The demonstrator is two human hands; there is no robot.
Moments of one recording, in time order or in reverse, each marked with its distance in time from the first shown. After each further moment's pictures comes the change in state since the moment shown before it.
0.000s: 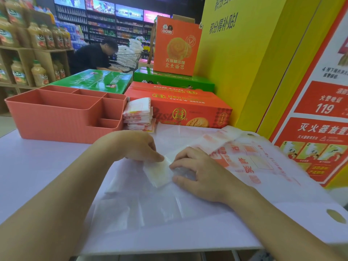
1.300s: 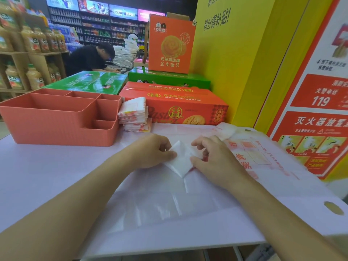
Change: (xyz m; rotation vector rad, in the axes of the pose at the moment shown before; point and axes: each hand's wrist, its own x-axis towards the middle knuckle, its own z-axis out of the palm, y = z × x) left_hand 0.027 0.015 0.041 -0.087 0.308 0.316; right_hand -0.003 0.021 -0.013 0.043 0.209 0.443
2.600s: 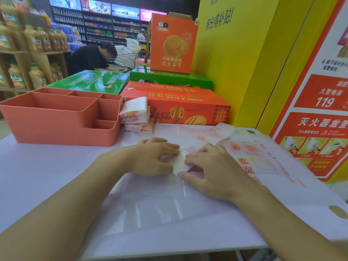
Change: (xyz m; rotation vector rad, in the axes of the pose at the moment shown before) left_hand -0.010 0.002 -0.010 0.201 -0.349 0.128; right_hand -0.010 -0.004 0.002 -0.398 -0.073 -0.345
